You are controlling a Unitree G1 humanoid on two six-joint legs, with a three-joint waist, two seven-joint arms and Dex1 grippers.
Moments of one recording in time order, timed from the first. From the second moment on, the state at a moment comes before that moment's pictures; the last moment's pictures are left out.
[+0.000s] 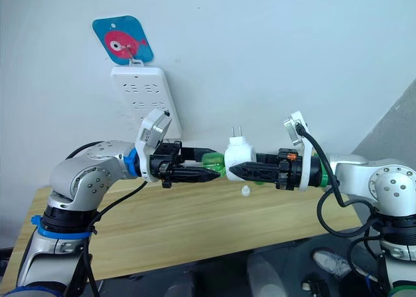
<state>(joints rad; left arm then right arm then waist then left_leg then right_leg) -0.60 0.60 -0.05 -0.19 -0.77 0.80 -1.23 -0.55 -0.76 -0.05 -0.31 1.61 1.20 0.37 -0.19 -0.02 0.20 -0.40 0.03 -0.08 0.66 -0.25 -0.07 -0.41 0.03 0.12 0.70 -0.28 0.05</state>
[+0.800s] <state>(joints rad) -0.59 0.51 -0.08 -0.19 -0.75 0.75 -1.23 -0.60 -0.86 0.04 -0.30 1.75 1.27 0.26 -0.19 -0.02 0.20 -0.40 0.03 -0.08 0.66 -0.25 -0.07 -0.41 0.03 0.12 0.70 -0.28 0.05</state>
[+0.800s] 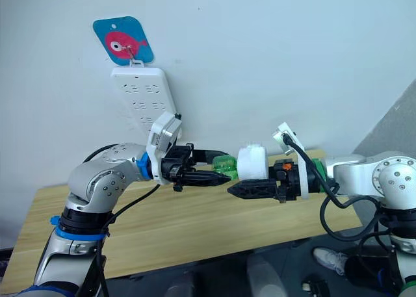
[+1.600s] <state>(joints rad) -0.60 0.46 -0.05 -0.13 -0.75 0.71 -1.14 -0.43 -1.02 -0.11 -0.57 1.55 1.20 0.52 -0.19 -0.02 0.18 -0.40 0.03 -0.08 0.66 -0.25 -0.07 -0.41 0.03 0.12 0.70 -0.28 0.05</state>
